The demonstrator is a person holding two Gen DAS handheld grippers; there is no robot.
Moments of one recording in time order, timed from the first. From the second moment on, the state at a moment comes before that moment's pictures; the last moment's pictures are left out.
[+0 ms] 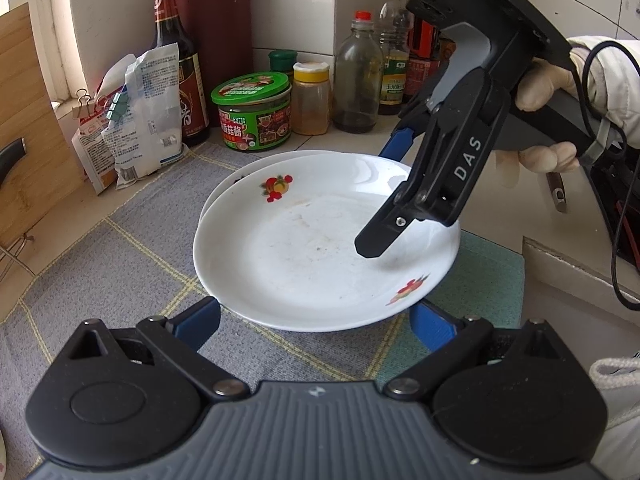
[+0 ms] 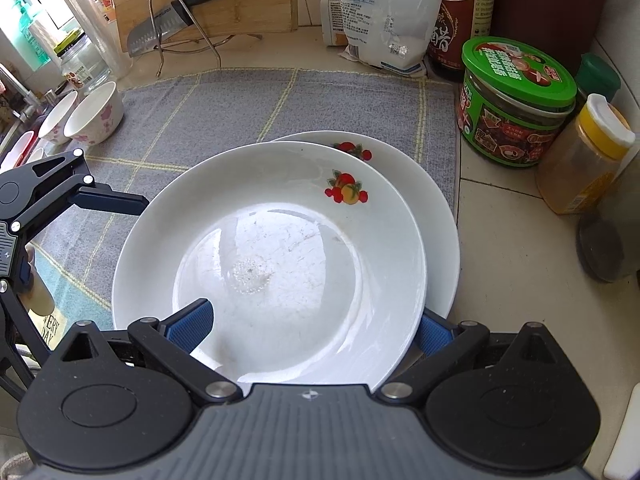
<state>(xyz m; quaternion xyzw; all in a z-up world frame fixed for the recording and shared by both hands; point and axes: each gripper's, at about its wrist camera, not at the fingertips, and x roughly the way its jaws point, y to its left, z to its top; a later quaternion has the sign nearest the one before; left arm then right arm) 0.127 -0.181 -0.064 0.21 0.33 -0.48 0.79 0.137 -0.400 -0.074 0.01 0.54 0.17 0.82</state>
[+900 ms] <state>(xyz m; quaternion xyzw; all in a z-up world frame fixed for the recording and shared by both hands) 0.128 -0.185 -0.063 0.21 0.32 -0.49 0.78 0.120 -0.400 -0.068 0.00 0.56 0.13 0.82</state>
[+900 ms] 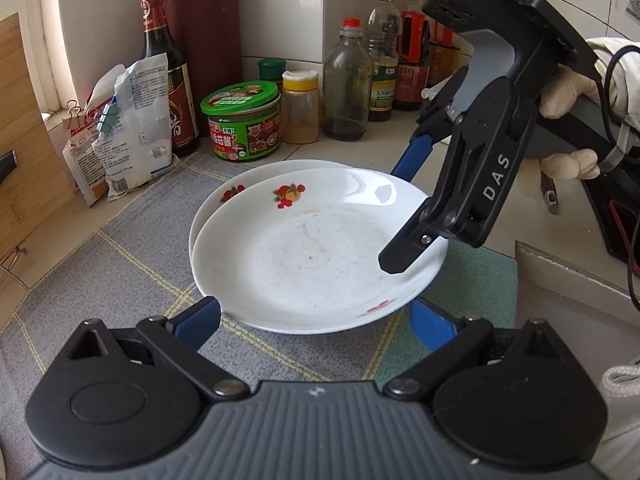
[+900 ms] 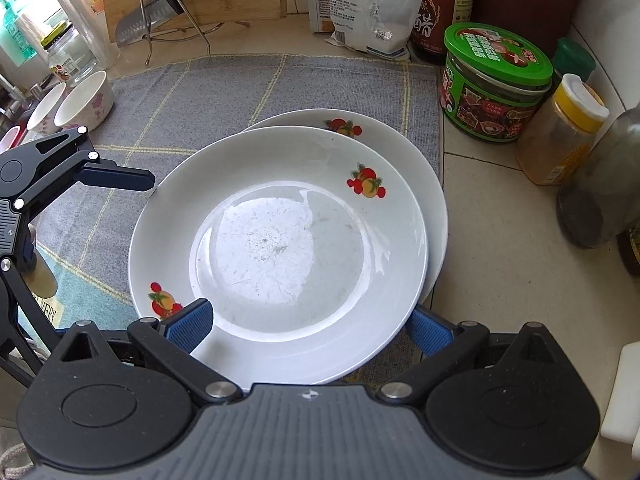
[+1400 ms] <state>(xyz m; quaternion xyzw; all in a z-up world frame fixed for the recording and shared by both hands) 0.145 -0.186 -0.071 0.19 0.33 -0.47 0.80 0.117 -0.396 -0.066 -0.01 0.55 0.12 0.83</state>
